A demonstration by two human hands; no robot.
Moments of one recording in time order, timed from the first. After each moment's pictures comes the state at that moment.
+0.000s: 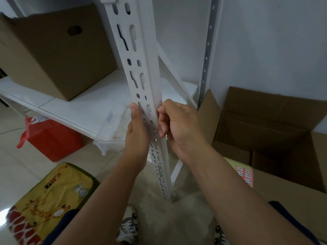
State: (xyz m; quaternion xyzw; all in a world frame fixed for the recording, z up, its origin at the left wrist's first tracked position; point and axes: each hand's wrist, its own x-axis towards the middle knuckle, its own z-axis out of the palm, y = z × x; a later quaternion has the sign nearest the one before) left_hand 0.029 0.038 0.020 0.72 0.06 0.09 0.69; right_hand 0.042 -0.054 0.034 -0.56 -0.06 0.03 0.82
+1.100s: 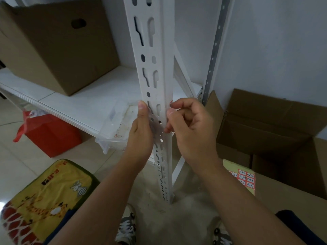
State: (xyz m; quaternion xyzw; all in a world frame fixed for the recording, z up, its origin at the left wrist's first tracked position) left_hand 0.030 0.050 0.025 0.74 0.03 0.06 0.67; right_hand 0.028 -0.056 0.024 -0.69 -0.12 -0.18 0.69
